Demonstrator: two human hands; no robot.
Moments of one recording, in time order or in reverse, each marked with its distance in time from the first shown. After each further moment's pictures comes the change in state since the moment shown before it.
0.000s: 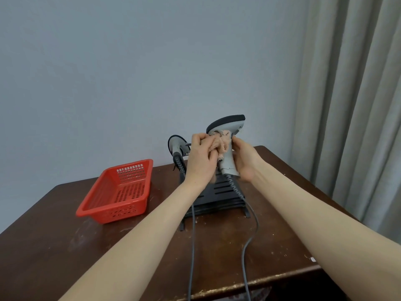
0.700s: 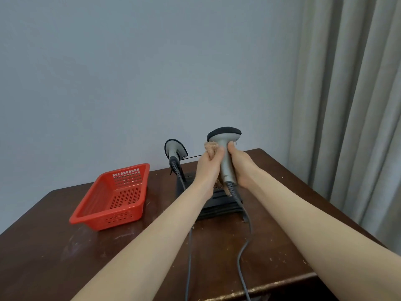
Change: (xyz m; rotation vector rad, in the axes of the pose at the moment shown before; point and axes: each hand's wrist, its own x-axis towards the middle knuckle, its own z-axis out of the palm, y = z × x) left_hand 0.000 0.016 0.024 -0.675 -0.148 -0.653; right_hand -0.014 0.004 0.008 -0.154 0.103 -0.092
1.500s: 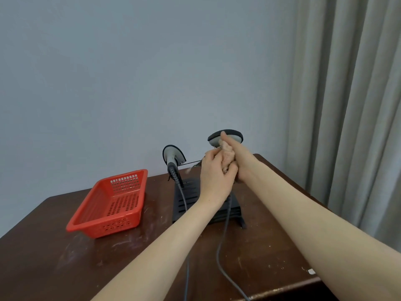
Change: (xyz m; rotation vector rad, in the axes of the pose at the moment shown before) left_hand -0.008 -0.011 0.012 0.595 0.124 0.543; right_hand -0.001 -0.029 0.005 -0.037 0.010 0.019
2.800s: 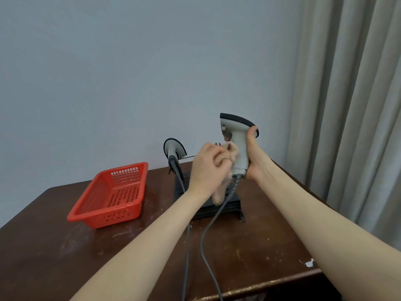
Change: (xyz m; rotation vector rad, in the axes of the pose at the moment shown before) left_hand 0.000 -0.003 -0.022 0.025 0.052 0.156; right_hand 0.002 0.007 -0.024 0.289 -0.094 0.079
